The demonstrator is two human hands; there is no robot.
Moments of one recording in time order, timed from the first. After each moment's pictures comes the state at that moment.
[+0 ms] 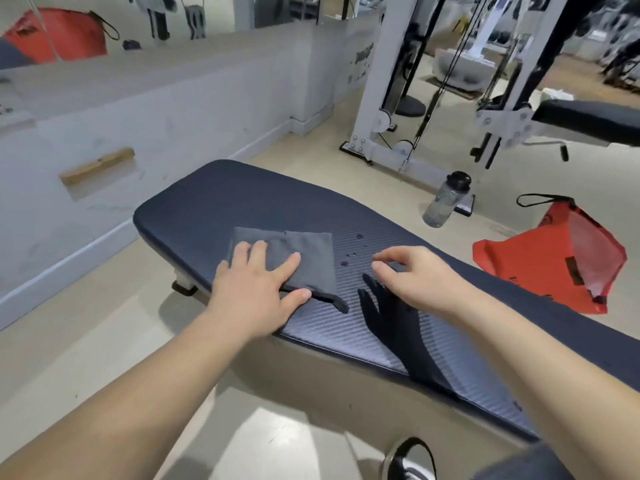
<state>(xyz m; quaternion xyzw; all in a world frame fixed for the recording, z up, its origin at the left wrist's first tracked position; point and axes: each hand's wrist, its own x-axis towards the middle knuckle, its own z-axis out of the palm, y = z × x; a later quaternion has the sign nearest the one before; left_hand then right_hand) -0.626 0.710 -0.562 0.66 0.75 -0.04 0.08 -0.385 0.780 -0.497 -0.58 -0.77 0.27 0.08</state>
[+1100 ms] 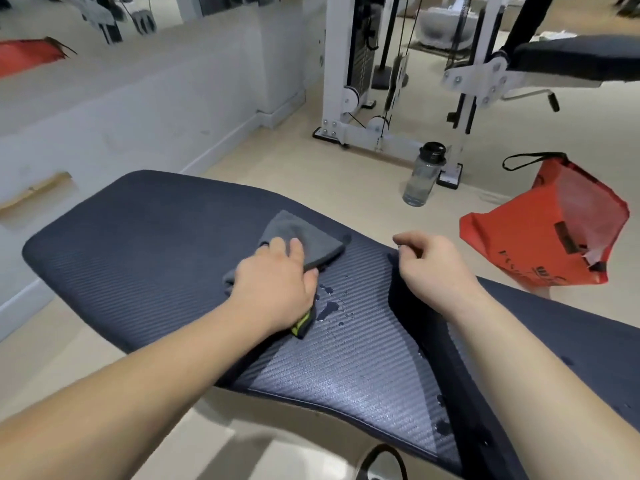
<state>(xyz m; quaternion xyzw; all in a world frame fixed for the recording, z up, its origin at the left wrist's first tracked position) -0.456 0.808 -0.557 0.67 0.74 -0.08 0.03 -0.235 0.848 -0.537 -0.67 -0.64 0.30 0.22</state>
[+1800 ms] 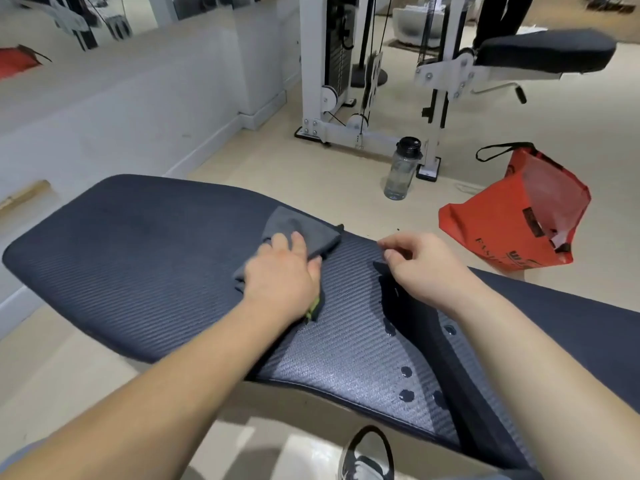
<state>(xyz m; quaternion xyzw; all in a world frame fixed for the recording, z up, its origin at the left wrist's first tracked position) -0.403 0.811 -0.566 0.65 0.76 -0.04 0.02 -0.197 0.826 -0.526 -0.63 -0.69 0.31 0.20</state>
